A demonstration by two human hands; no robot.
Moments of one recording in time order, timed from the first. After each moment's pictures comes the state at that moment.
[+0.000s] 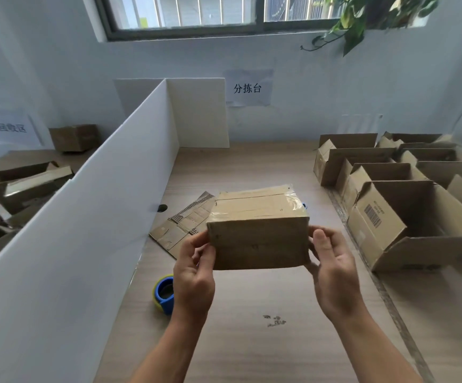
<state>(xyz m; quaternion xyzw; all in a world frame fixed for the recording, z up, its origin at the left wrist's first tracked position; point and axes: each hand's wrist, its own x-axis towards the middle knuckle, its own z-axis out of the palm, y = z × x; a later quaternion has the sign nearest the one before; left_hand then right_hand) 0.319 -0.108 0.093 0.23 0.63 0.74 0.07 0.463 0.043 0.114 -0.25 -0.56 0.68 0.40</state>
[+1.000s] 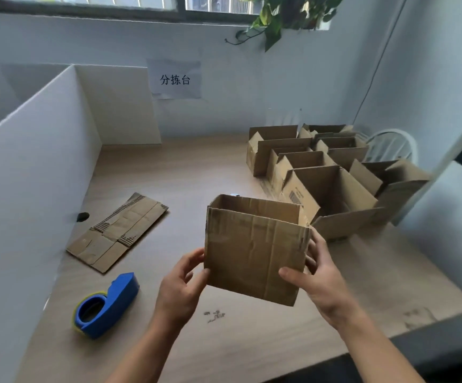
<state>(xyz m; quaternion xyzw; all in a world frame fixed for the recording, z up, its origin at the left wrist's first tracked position) 0.357 -0.051 0.057 0.35 0.70 0.56 0.26 0.576 0.098 0.092 -0.35 -0.62 0.63 0.31</state>
